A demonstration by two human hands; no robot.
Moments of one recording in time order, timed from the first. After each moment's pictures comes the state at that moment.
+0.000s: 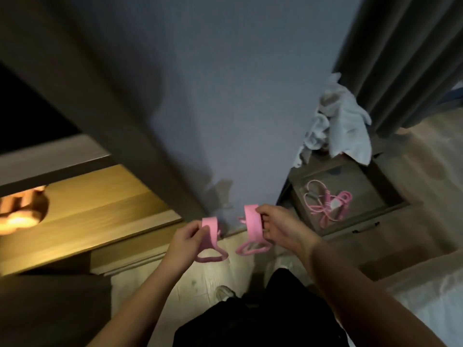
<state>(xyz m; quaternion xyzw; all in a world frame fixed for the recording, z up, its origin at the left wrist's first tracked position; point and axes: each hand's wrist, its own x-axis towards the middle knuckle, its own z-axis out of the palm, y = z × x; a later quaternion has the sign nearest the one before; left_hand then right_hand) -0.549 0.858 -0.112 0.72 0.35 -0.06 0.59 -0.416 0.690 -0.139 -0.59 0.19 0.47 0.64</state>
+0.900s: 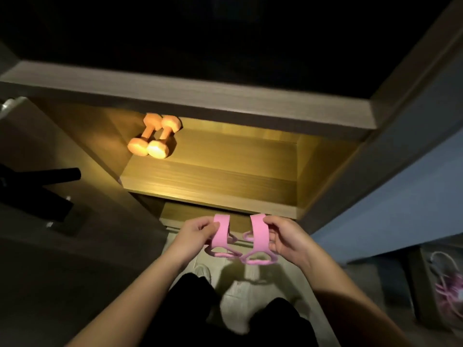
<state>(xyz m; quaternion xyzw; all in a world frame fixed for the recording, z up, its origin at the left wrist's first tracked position) -0.761 1.098 -0.168 0.62 0.46 0.04 0.64 -0.583 0.976 -0.188 -0.62 0.07 0.57 0.54</state>
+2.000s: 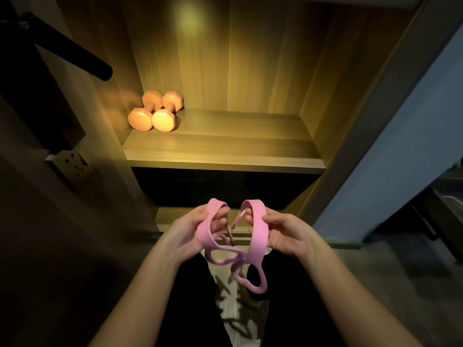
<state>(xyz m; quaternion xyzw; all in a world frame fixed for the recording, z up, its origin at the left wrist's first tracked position) -0.921 1.141 -0.347 0.33 0.37 0.07 0.87 -0.768 0.976 -0.348 -0.48 0.08 0.56 0.67</state>
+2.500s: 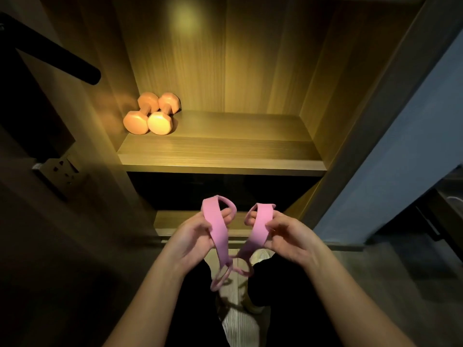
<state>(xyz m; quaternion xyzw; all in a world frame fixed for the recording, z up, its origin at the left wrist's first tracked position) -0.907 1.138 -0.360 0.32 0.31 0.12 0.89 -0.762 0.976 -0.350 -0.50 0.05 0.52 0.69</state>
